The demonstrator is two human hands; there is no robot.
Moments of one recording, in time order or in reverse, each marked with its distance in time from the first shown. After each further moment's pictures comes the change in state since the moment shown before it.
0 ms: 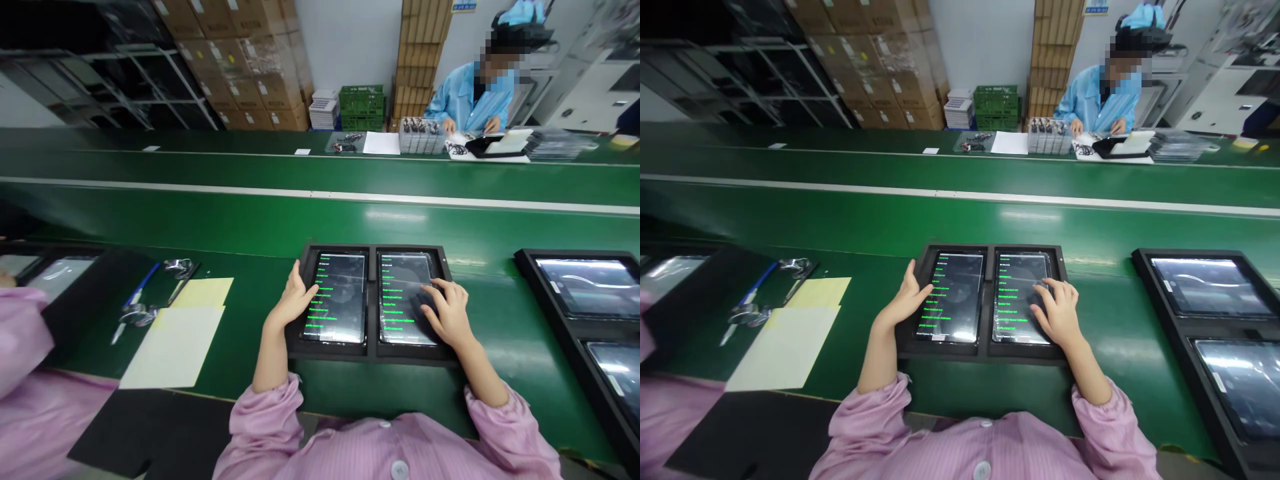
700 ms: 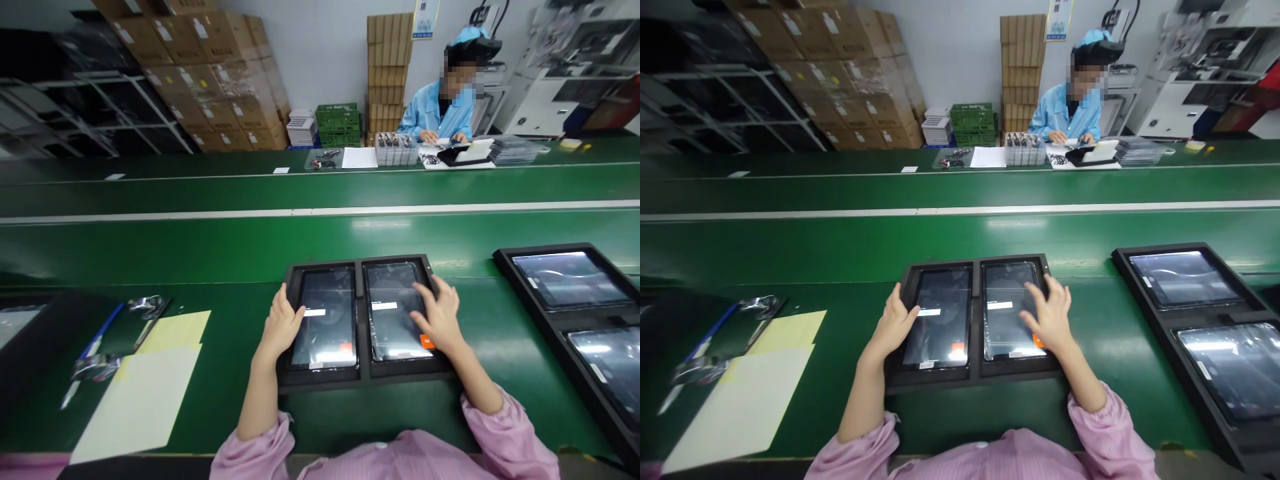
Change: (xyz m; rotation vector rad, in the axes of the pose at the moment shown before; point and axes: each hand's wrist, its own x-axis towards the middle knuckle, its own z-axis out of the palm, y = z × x) left_hand 0.002 0.001 0.014 0.235 0.167 0.009; right_hand -0.003 0.006 0.019 0.004 -0.058 0.265
